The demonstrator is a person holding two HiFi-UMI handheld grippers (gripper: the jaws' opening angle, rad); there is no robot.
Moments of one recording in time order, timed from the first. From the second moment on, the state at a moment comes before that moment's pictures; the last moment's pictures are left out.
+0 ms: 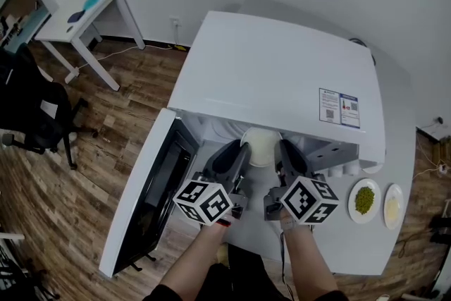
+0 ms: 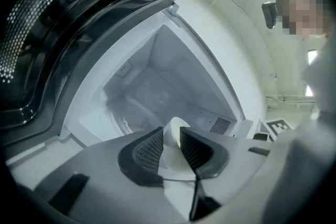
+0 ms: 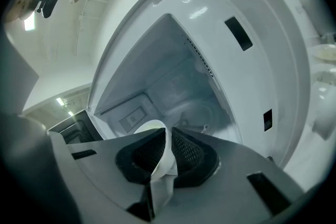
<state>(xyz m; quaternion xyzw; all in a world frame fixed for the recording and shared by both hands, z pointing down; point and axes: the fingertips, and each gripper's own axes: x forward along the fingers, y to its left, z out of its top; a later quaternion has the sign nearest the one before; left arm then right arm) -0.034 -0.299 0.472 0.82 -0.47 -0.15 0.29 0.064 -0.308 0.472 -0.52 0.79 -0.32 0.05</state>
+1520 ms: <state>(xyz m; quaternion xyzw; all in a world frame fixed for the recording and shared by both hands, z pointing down) -0.026 -0.209 0.471 0.84 -0.43 -0.09 0.31 0.068 -0.216 0.472 -0.54 0.77 -0.35 0.03</state>
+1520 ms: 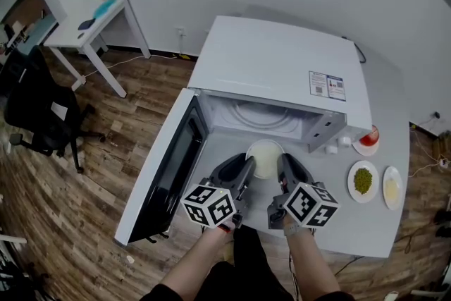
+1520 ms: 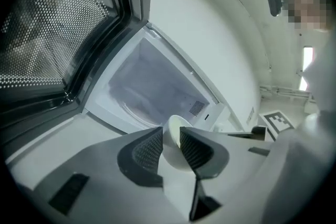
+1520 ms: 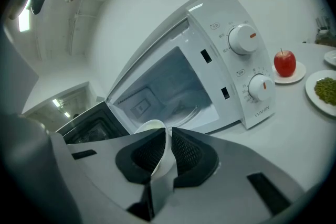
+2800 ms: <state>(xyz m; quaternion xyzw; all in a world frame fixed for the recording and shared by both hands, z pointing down) -0.017 -0.086 0.460 0.85 -0.41 -0.06 0.31 0.078 -0.088 0.465 -0.53 0.75 -0.39 0.04</state>
